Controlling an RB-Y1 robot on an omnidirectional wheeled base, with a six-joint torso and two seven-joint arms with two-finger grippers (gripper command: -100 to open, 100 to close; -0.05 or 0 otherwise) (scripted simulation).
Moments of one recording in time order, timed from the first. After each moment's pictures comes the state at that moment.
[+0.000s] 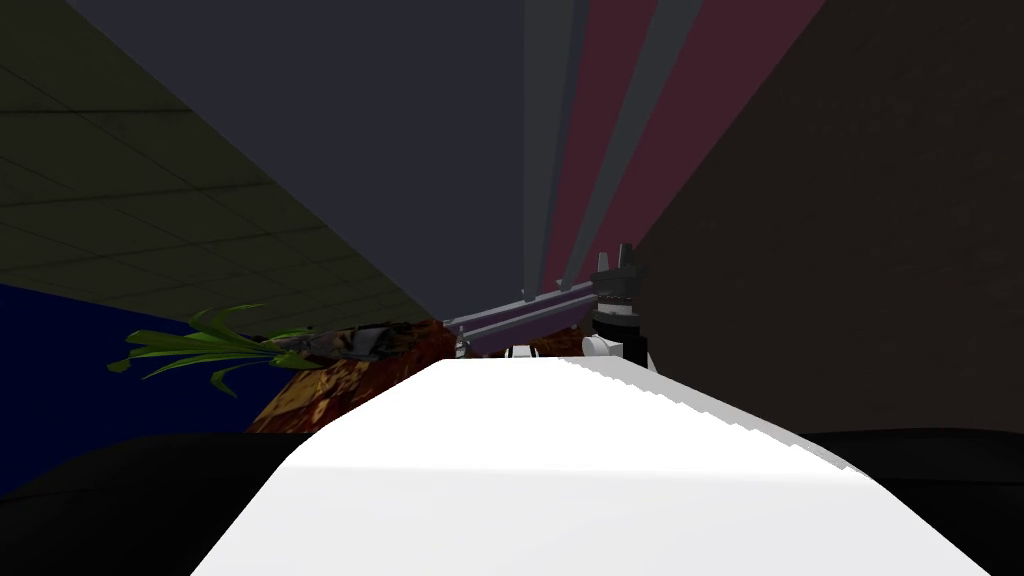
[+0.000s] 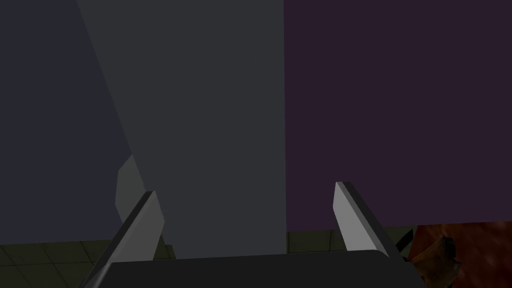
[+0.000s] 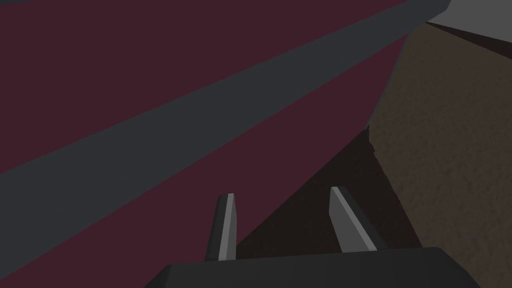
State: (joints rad) left arm 0.27 -0.03 0.18 -0.84 0.01 -1.00 0.01; right arm 0.47 0.00 0.07 -2.31 -0.02 -0.45 -0.15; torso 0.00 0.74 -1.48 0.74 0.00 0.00
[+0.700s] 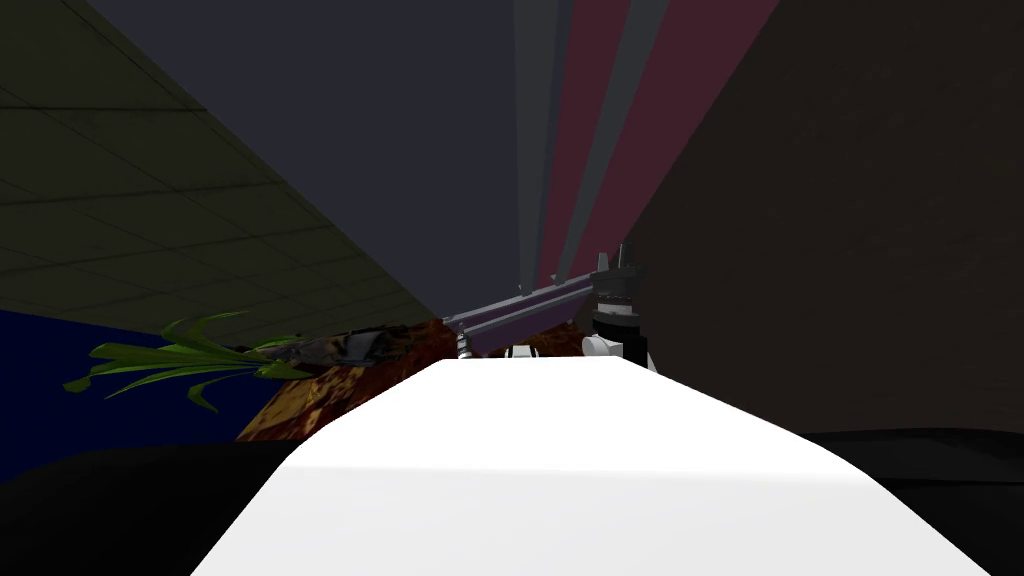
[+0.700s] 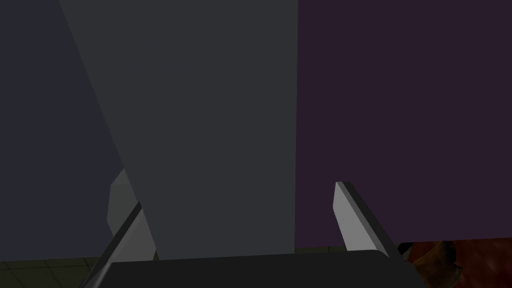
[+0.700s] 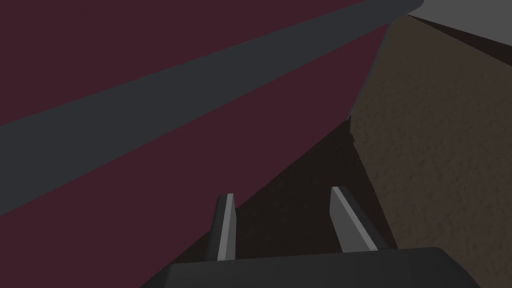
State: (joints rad) left arm 0.16 -0.05 0.23 -0.80 0.04 -0.94 -0.04; right arm 0.47 0.00 0.07 -2.31 -0.02 -0.45 -0.15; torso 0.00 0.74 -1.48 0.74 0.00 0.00
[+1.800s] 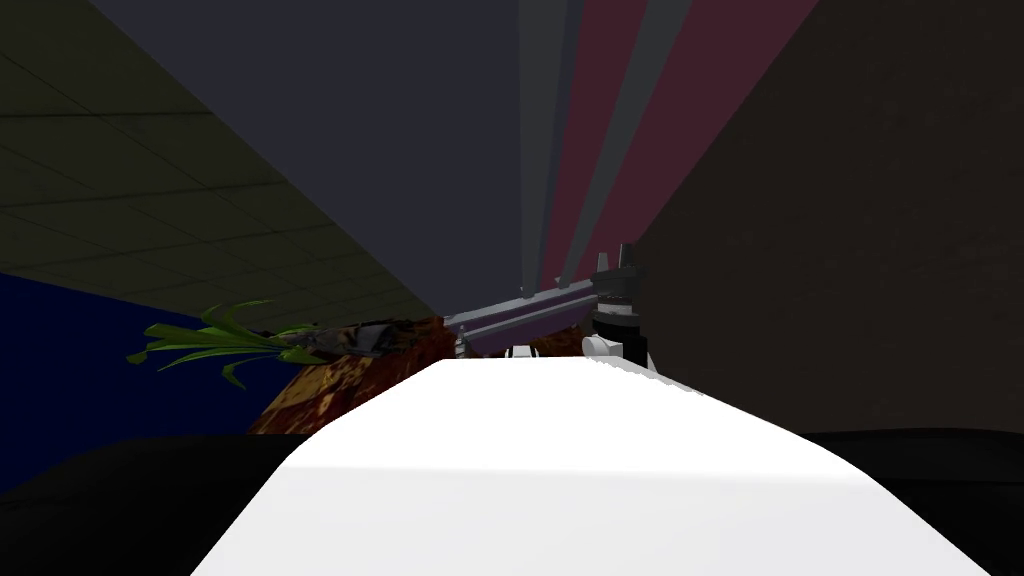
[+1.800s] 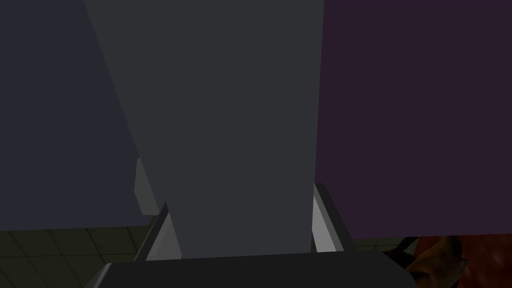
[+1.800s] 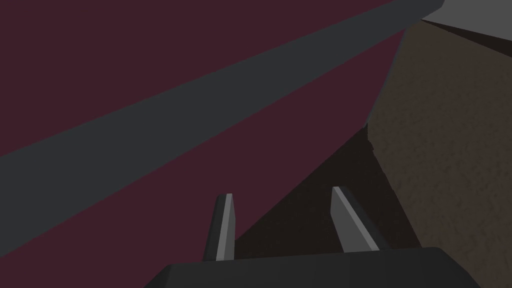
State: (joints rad) left arm 0.25 -0.03 0.18 -0.86 0.01 -0.99 0.01; right arm 0.47 0.00 0.07 -2.31 -0.02 -0.45 -0.15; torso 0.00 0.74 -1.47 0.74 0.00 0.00
